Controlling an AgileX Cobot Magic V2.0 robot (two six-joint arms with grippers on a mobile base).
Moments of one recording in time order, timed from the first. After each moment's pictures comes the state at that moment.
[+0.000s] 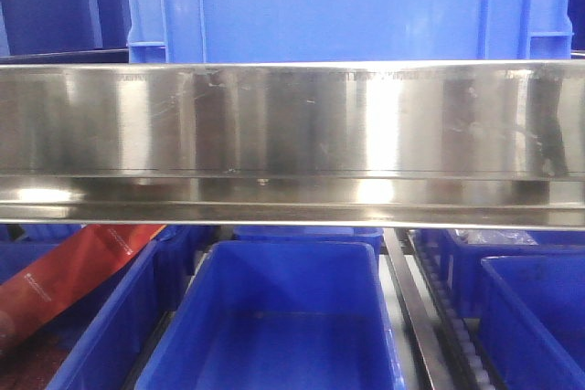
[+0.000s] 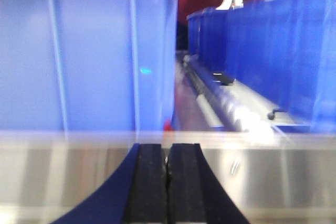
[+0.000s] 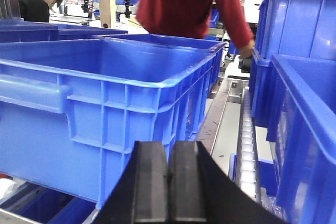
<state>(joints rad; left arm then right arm) -0.15 0.01 -0.04 0.03 0.11 -0.03 0.27 0.33 -0.56 0.12 0.33 -0.12</state>
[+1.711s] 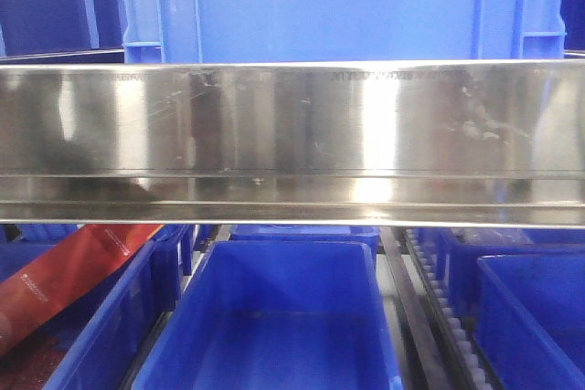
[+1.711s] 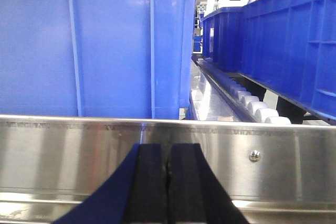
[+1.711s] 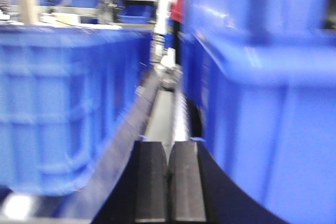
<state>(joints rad) -0.12 0.01 0.00 0.03 0.05 -0.03 -0.01 0.15 -0.31 0.16 0.25 -0.12</state>
